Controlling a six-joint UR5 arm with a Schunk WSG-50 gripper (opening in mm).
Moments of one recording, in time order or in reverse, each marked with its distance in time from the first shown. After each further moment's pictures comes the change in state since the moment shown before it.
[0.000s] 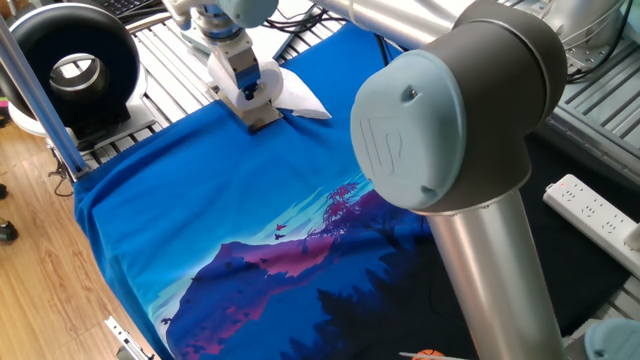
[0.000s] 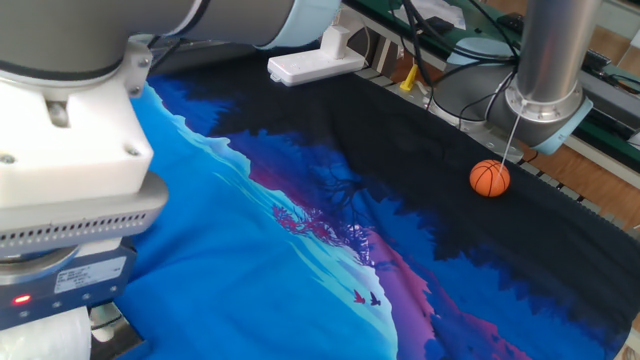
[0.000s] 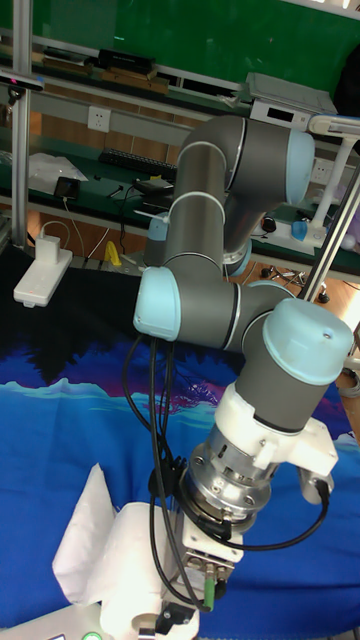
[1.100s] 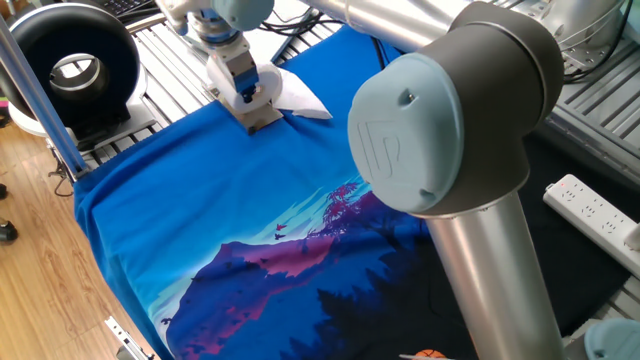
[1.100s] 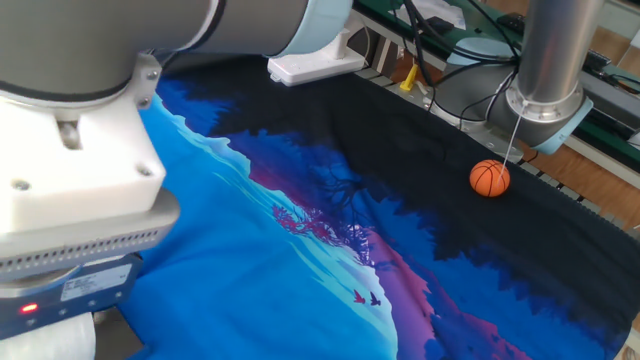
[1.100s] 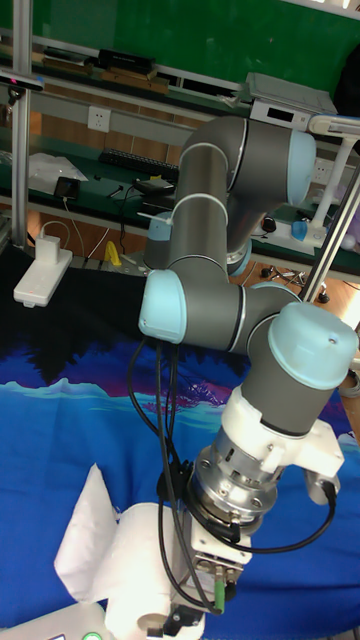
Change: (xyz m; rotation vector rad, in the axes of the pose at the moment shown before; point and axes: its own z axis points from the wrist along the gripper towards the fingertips) arm -0.015 0.007 0.001 -0.018 -0.032 -0.027
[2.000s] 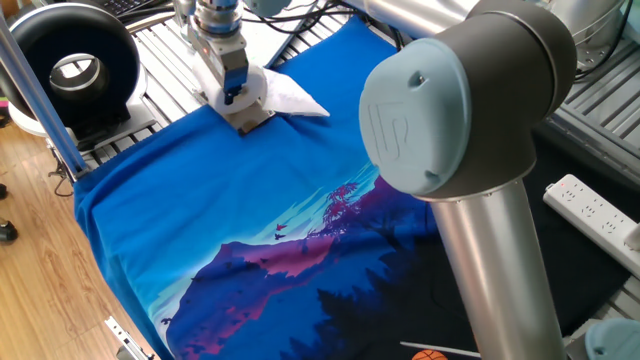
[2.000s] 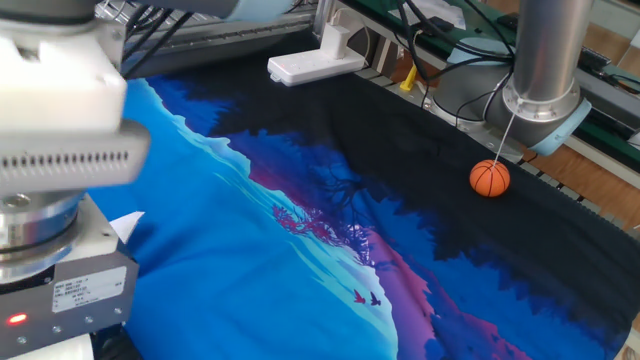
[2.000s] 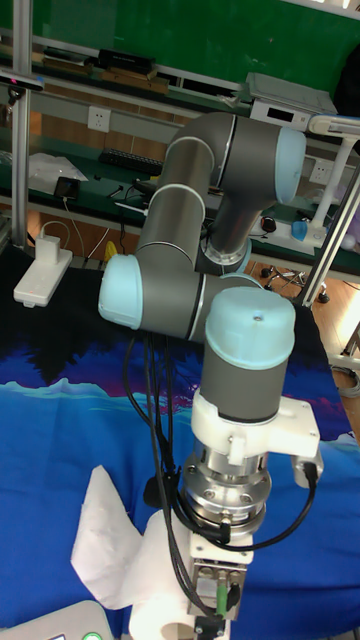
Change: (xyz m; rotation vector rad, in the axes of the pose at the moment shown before) arm -0.038 -0.011 -0.012 0.004 -0.269 0.041
